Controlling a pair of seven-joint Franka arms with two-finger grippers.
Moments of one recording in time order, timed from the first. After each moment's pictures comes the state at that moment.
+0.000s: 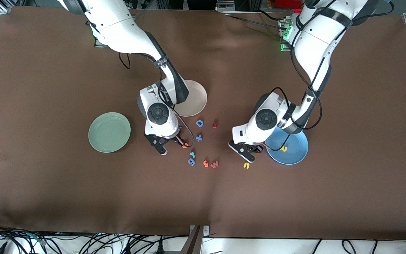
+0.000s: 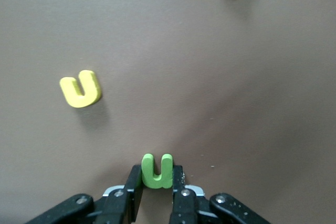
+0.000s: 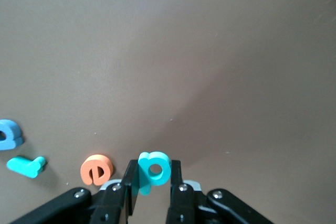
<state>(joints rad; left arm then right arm) -0.27 0.79 -0.21 -1.60 0.18 2.39 0.10 0.70 0.81 -0.18 -1.43 0.21 2.18 1.21</state>
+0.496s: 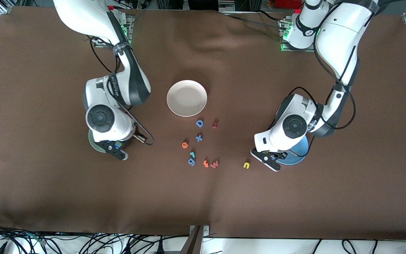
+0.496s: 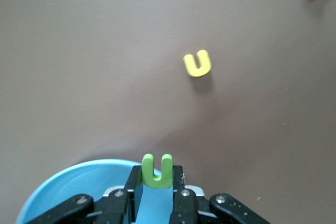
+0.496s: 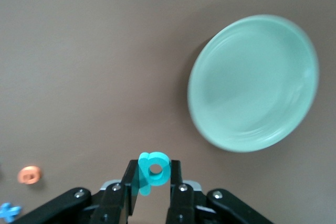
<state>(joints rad) -0.16 0.69 -0.21 -1.54 0.18 2.19 0.21 0.65 0.62 -0.40 -1.42 0.21 1.81 0.73</state>
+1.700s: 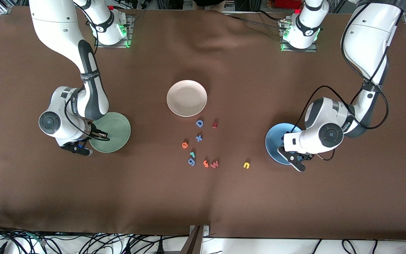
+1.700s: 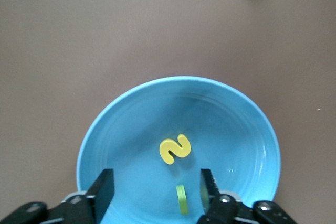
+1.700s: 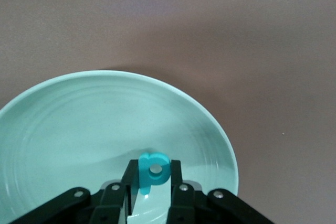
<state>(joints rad) 0.02 0.65 -0.27 -1.62 0.18 2.15 0.45 0.56 0.62 -0.51 -1.87 0.36 2.22 0.13</state>
